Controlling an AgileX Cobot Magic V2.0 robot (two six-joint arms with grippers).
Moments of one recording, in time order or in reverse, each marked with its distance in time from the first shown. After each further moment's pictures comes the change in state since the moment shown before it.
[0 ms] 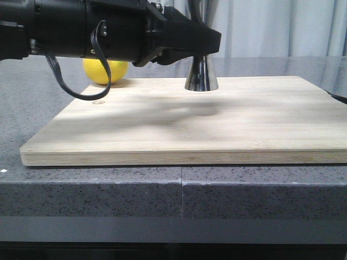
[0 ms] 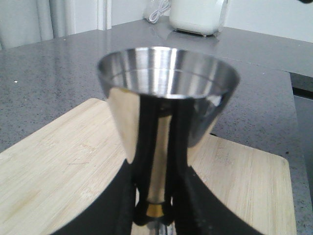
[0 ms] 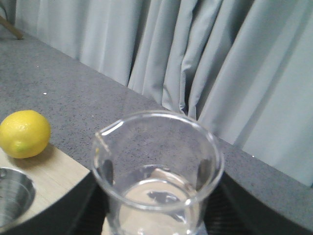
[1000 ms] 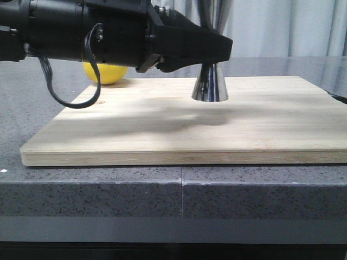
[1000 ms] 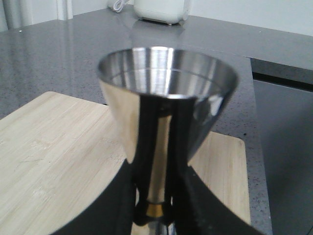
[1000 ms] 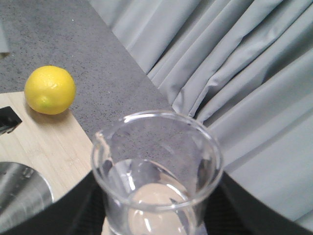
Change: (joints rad) left arm 0.000 0.000 0.000 0.144 -0.072 -0.075; right arm 0.144 0.000 -0.077 -0.358 0.189 0.000
